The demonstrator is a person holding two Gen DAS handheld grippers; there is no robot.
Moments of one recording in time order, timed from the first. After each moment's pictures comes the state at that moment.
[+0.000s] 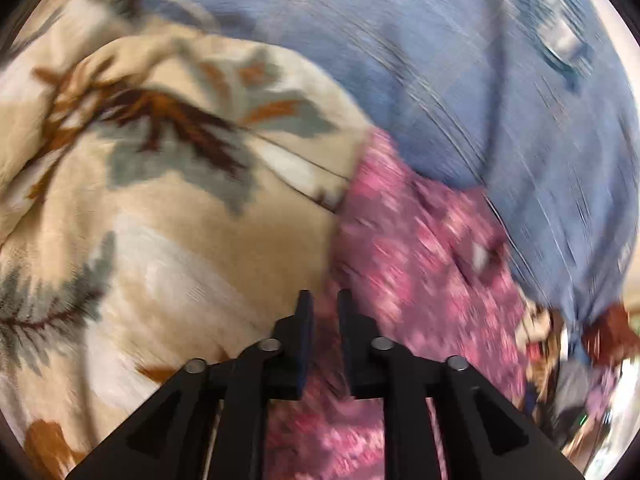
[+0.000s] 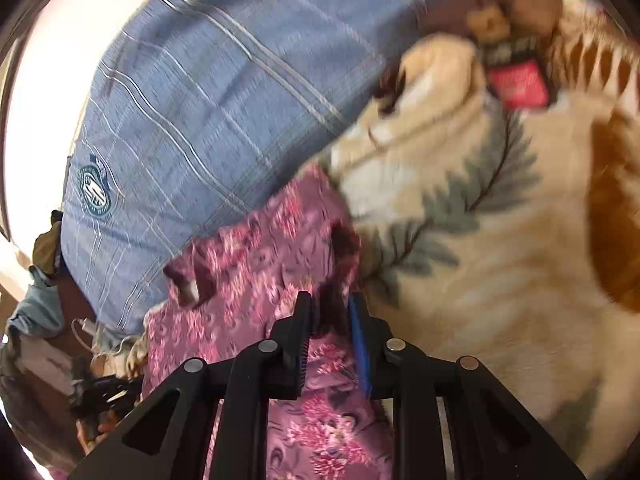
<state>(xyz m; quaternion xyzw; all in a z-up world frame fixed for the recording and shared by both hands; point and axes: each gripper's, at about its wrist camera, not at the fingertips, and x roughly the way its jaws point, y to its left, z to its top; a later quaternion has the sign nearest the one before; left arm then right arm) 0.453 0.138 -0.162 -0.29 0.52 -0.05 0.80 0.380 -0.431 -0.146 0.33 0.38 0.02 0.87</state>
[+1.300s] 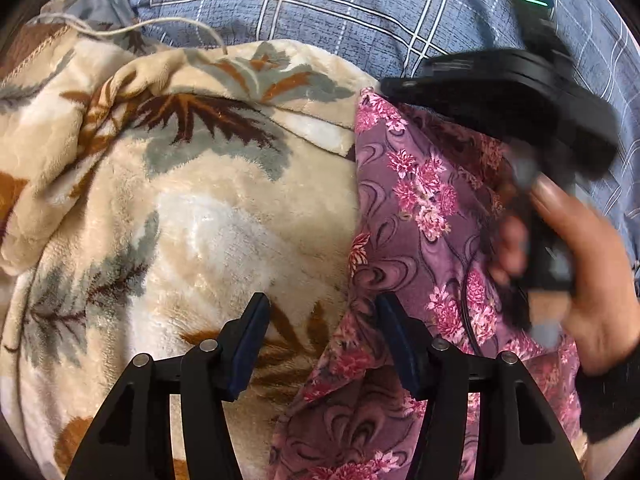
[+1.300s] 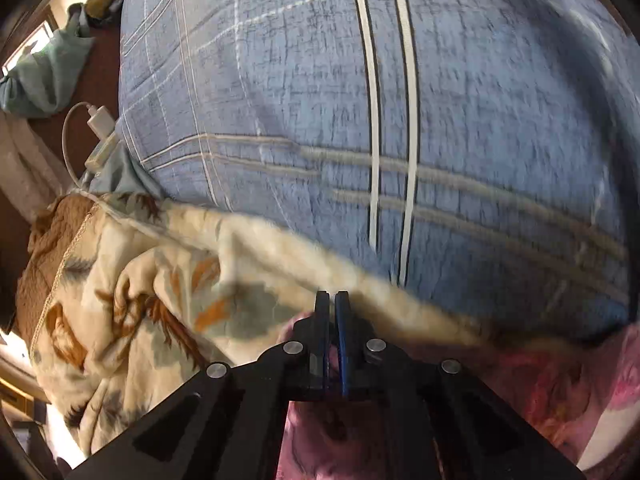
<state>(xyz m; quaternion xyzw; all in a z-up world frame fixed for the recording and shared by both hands) 0.403 0.125 -0.162 -0.16 0.51 0.00 0.84 0.591 -0.046 -0.174 0.05 0.49 0.32 0.81</state>
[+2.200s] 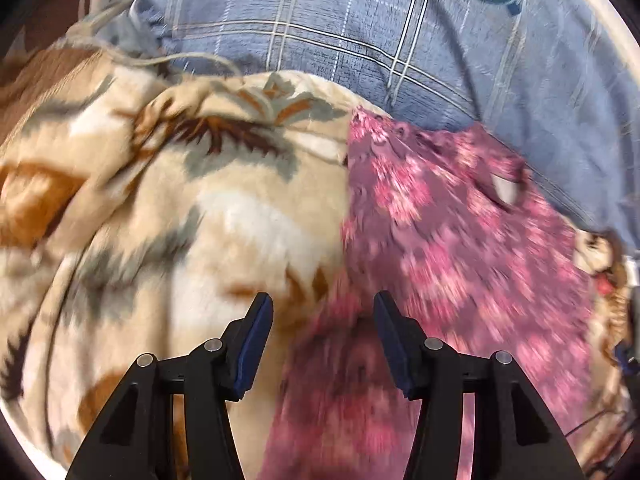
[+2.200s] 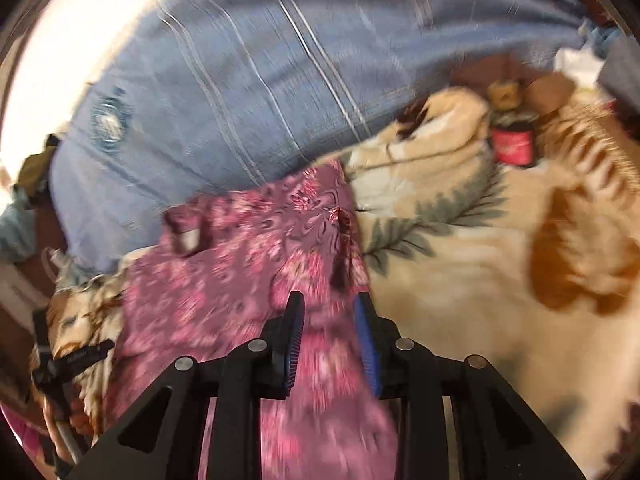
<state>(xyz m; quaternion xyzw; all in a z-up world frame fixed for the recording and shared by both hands) 0.336 0.123 -0.119 -0.15 0.49 0.01 0.86 0.287 -0.435 -0.098 0.20 0.42 0.04 0.88</state>
